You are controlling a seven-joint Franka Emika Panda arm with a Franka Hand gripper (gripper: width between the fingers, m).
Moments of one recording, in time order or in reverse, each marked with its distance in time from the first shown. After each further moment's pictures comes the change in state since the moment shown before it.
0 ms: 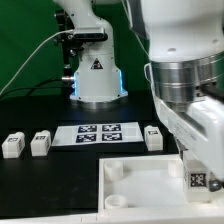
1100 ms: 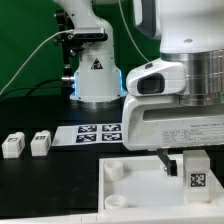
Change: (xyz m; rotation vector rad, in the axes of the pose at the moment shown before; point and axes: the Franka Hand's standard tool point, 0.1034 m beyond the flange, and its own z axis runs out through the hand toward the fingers) arm 0.003 -0.003 -0.002 -0.007 0.069 -1.070
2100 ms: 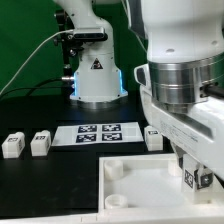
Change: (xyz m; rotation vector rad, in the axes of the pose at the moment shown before) arm 0.001 0.011 0.002 -0.001 -0.112 1.318
